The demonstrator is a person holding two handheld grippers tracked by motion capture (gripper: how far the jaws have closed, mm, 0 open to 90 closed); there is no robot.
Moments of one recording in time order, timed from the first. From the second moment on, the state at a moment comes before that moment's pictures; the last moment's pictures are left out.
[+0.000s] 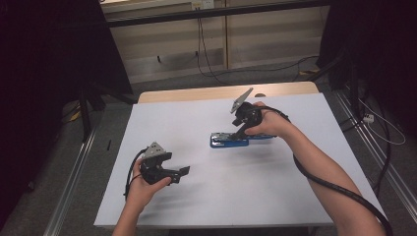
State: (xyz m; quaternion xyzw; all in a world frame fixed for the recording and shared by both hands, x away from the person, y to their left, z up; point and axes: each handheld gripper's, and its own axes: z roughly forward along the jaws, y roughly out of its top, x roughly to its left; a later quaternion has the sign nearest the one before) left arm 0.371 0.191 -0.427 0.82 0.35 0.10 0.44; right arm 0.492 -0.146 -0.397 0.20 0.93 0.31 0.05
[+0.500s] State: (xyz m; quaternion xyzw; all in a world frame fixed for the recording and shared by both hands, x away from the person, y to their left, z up) left arm 0.376 0.172 -0.426 0.82 0.34 0.10 0.45; right arm 0.449 -0.208 -0.395 0.30 0.89 0.32 0.11
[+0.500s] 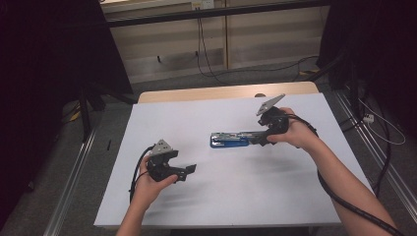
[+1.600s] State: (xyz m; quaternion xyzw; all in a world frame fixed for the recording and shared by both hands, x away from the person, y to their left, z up) left arm 0.421 0.119 -0.439 0.82 0.35 0.11 0.44; right arm 0.403 -0.281 -0.409 0.39 0.84 0.33 0.17
